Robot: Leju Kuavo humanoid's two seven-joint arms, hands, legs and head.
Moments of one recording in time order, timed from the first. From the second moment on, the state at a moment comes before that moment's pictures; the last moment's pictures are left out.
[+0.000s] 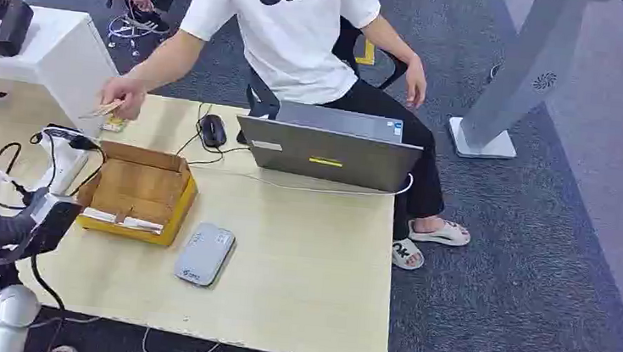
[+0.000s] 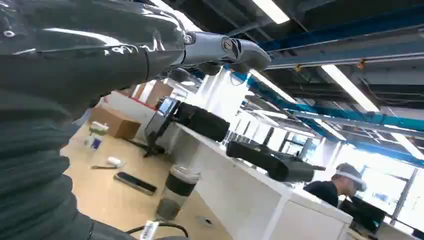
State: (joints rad) left arm -0.16 0.15 0.17 -1.21 -1.06 0.54 -0.21; right arm -0.02 0.12 -0.28 -0.20 0.56 -0.29 0.05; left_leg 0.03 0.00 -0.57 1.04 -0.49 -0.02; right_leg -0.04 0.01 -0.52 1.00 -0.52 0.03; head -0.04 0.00
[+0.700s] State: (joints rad) left arm -0.26 0.13 -0.05 -1.21 -1.17 0.54 -0.13; right arm -0.02 0.12 -0.28 -0.20 0.59 -0.28 0.07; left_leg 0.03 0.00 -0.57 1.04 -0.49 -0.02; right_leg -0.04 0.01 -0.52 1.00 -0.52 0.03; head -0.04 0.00
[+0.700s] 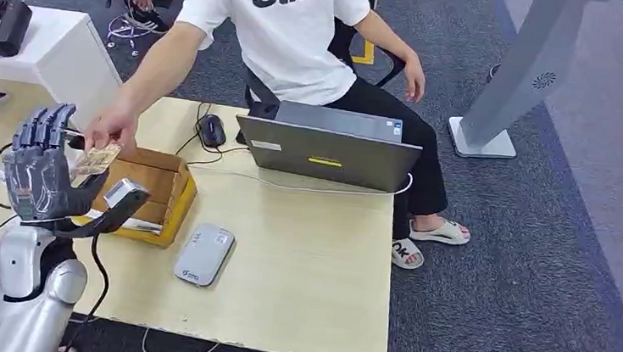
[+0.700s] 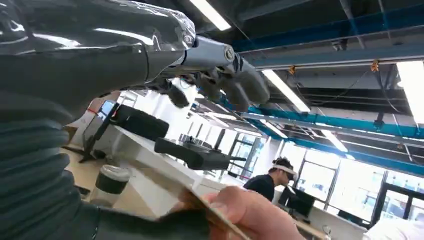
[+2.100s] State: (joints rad) left arm -0.17 0.07 -0.30 -1.20 -1.18 0.32 -0.13; right arm -0.02 0.12 -0.29 -0.20 0.64 -0.27 0.07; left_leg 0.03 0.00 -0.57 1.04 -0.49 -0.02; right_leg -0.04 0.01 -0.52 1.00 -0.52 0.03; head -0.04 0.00
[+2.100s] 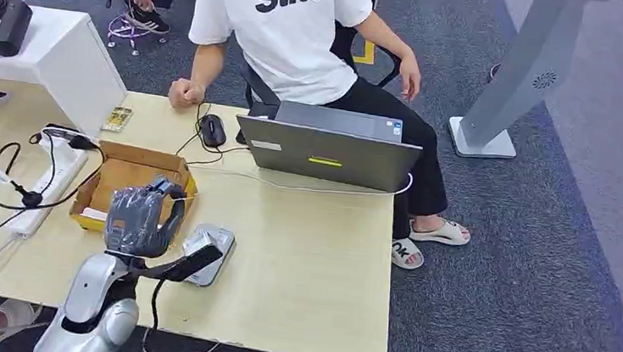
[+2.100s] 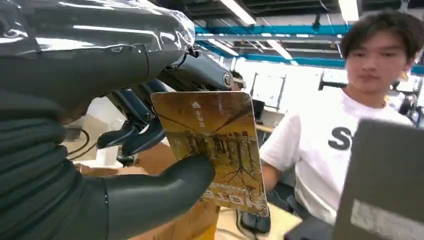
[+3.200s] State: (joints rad) left arm -0.13 0.08 -0.35 -0.95 -1.30 0.35 -0.02; right arm -0.02 0.13 -0.30 -0.20 0.70 -0.25 0.08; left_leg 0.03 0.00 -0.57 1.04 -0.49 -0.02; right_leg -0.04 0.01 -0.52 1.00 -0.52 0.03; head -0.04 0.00
